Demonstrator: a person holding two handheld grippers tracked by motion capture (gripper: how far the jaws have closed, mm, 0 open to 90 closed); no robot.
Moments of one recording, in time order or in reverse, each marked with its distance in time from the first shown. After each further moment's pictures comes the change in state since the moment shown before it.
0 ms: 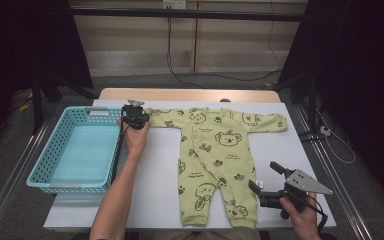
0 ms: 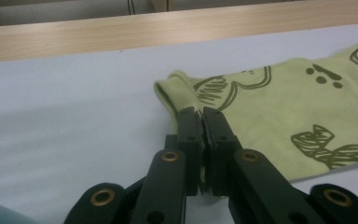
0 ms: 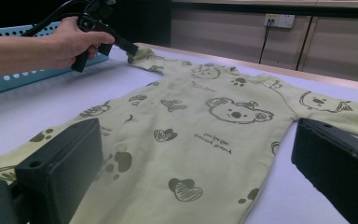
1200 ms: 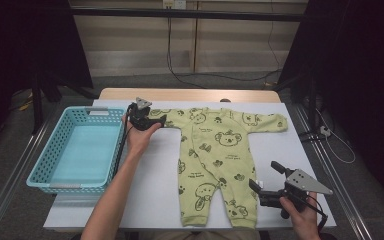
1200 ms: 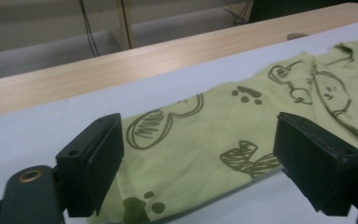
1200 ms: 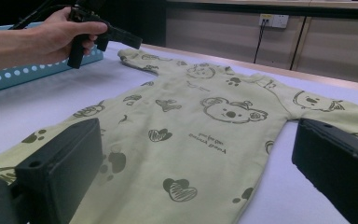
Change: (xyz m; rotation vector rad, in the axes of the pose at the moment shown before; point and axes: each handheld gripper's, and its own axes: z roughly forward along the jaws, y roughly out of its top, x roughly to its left) left arm -0.018 0.006 -0.008 -0.095 -0.114 0.123; right arm -0.001 0.000 0.001 0.001 -0.021 -0.003
